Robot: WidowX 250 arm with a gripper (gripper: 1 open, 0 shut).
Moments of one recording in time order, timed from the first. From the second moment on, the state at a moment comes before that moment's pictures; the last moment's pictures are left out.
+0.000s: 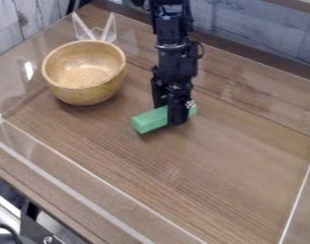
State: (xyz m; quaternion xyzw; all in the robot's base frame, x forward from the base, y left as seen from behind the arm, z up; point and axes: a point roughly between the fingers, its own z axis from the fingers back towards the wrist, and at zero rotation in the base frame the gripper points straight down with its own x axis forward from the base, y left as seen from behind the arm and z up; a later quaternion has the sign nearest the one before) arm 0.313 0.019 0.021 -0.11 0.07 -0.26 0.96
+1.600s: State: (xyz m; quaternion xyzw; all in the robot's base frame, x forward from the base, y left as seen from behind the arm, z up) arm 0.311 0.067 0.085 -0.11 -0.04 -0.16 0.98
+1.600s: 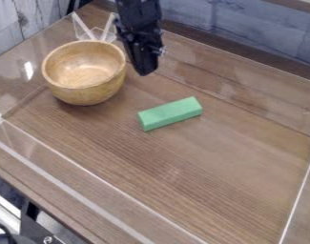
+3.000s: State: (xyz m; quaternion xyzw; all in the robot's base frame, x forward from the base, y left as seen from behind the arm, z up) arm 0.327 0.090 0.071 -0.14 -0.04 -0.02 0.99
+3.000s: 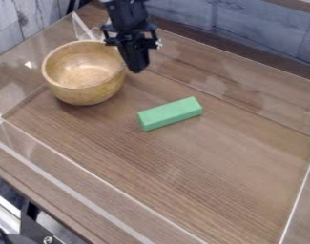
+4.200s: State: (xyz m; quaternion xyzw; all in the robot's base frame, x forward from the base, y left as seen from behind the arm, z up) arm 0.323 0.076 0.079 -0.16 -0.04 -0.06 0.98
